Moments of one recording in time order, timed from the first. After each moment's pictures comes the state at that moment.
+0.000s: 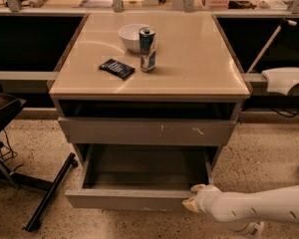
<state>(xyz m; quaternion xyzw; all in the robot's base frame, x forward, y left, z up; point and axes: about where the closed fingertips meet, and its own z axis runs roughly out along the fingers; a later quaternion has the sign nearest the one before) 0.475 -0.175 0.432 -0.39 0.86 -0.02 0.32</state>
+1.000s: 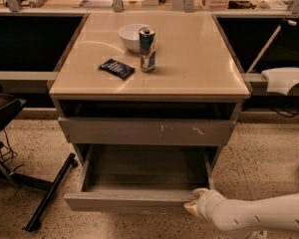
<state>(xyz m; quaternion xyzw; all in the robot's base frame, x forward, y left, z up) 0.457 -0.178 0.437 -0.37 0.87 -0.03 0.32</state>
